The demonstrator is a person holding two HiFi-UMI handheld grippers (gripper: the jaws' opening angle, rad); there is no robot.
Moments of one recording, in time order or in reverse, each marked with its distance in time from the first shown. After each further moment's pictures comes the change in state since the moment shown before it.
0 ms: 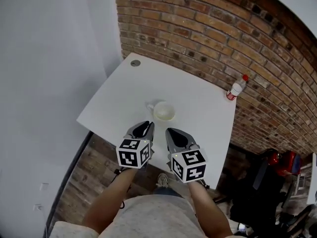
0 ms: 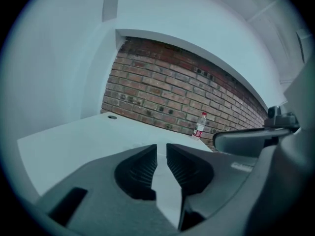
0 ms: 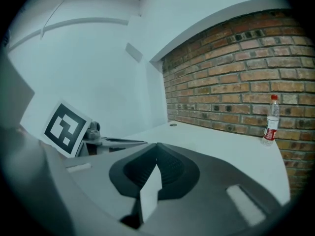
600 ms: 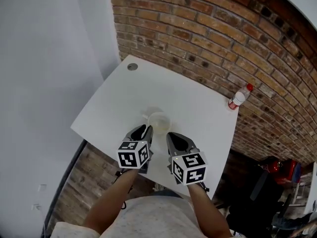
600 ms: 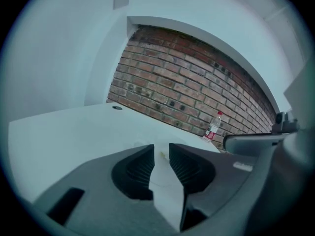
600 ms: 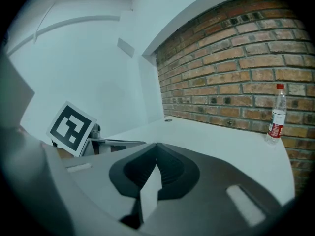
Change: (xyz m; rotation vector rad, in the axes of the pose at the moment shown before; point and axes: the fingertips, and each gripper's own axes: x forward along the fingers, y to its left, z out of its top) left arm 0.070 0.025 -0.008 -0.121 0.044 0.081; right arm 0.040 -0.062 -0.006 0.032 0.058 0.024
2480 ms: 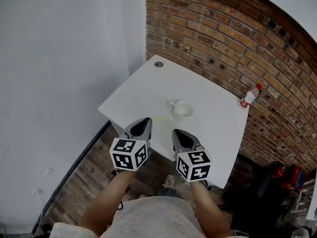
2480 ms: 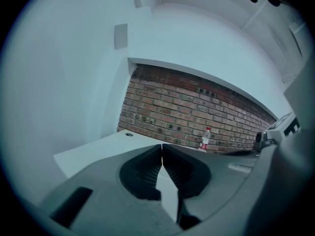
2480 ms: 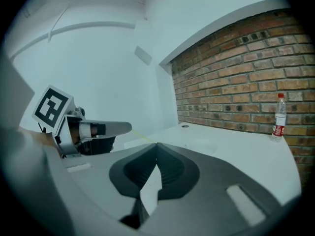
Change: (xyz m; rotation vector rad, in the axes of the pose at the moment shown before) left arm -0.188 0.013 0.040 0.121 -0.216 0.007; right arm -0.049 0.132 -0.006 -0.035 -0.085 0.052
